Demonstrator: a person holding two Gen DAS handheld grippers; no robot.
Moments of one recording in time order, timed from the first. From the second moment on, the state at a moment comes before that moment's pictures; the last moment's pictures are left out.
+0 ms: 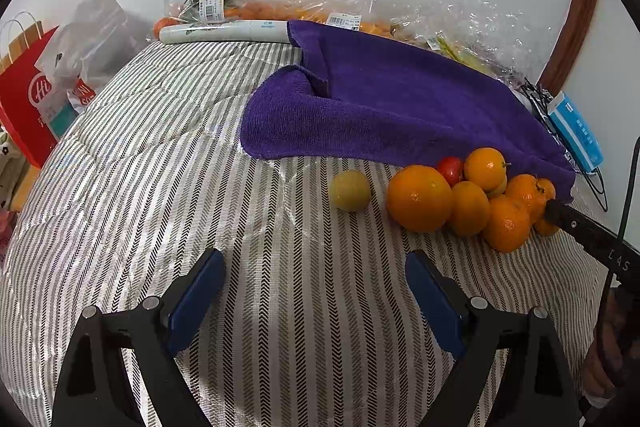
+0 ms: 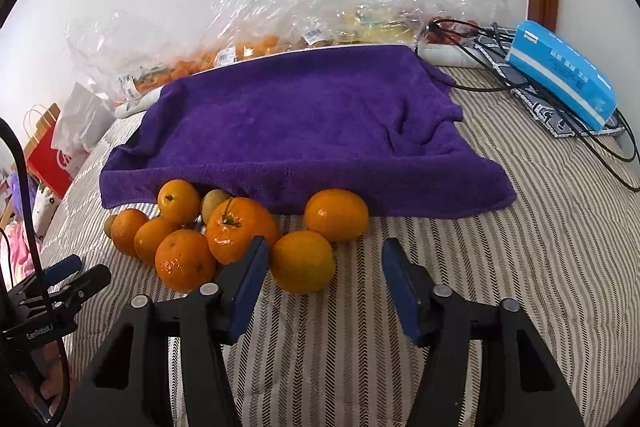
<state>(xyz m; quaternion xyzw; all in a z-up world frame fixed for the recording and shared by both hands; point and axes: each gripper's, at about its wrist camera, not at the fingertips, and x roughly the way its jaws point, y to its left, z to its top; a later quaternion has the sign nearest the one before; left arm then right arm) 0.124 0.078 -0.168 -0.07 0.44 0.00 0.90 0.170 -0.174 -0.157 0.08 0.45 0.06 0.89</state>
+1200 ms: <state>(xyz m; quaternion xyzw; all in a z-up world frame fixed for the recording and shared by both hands) 0.120 0.062 -0.165 -0.04 0.44 -0.02 0.90 0.177 -0.159 -0.168 0.03 0.47 0.05 0.88</state>
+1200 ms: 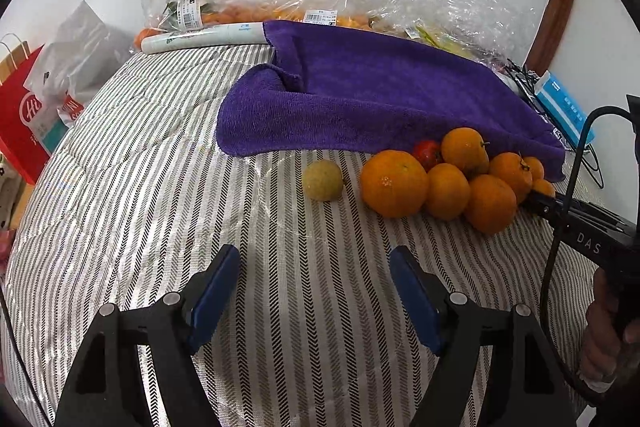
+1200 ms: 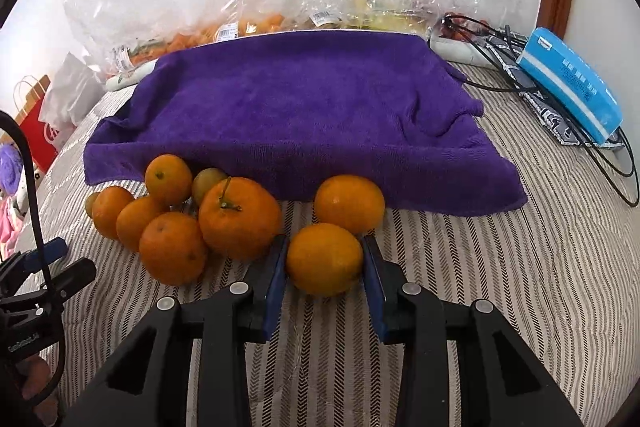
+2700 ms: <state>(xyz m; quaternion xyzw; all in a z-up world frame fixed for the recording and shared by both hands) 0.136 0.061 -0.153 -0.07 0.44 -0.03 0.90 0.135 -0.206 -0.153 0.05 0.42 0.11 0.90</state>
